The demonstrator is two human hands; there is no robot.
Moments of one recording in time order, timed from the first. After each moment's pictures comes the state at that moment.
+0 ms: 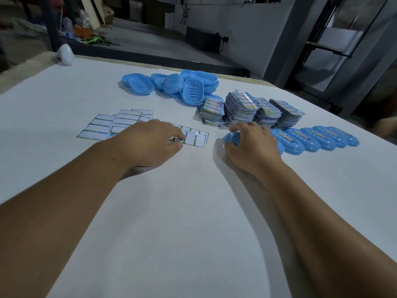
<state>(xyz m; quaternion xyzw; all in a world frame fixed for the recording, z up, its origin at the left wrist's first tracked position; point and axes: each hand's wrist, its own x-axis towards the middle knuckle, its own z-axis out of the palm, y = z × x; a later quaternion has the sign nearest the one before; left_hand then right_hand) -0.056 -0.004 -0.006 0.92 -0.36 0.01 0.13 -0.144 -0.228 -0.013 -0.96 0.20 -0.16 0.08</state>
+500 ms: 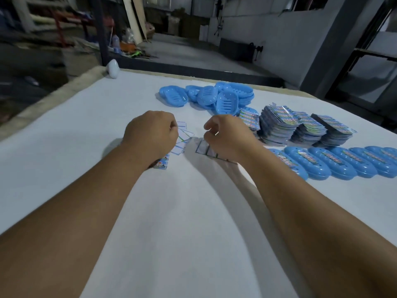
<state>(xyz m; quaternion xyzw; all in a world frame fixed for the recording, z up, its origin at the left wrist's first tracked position) -0.014 0.031 -0.011 0.95 -0.16 0.20 0.19 -0.049 -0.157 0.005 -0.98 0.03 -0.12 0.18</state>
